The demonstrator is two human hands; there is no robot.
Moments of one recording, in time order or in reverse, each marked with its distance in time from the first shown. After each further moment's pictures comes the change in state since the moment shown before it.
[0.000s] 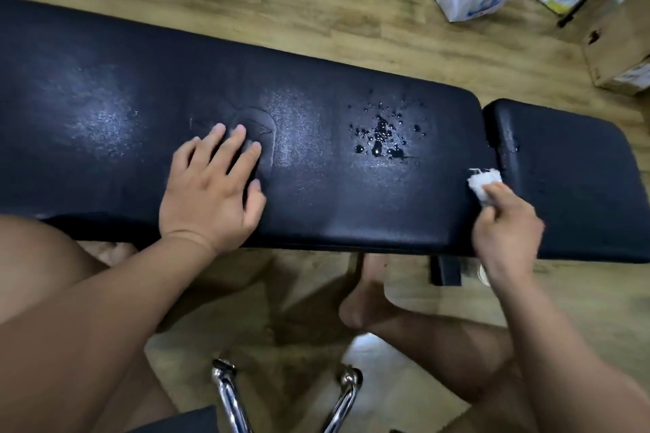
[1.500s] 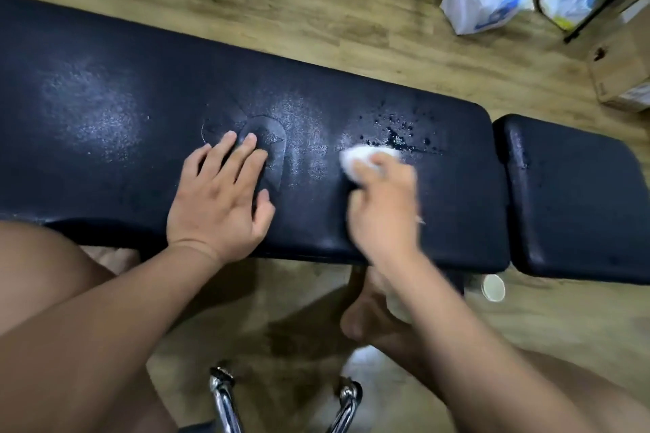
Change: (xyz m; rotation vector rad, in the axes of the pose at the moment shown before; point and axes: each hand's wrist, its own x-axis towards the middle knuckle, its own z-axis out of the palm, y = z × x) left_hand 0.000 0.001 -0.004 -0.024 -0.037 -0.015; right_hand -0.055 -0.140 0.047 0.063 -0.119 -0.524
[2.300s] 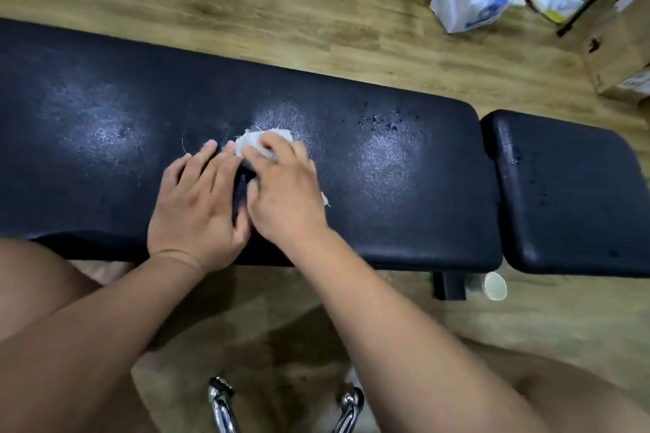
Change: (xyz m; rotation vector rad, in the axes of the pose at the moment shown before) left_hand 0.001 0.002 -0.005 -0.030 -0.037 -0.027; right_hand 0.019 -0.079 0.029 0.211 -0.121 -0.239
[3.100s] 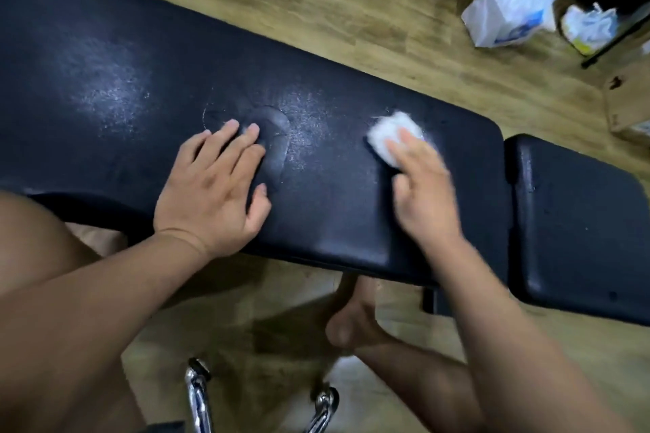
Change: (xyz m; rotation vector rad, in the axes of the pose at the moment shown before) left_hand -0.001 -0.001 0.002 0.022 0.021 0.018; right_hand -0.016 0.133 -0.065 -0.105 0.015 -0.015
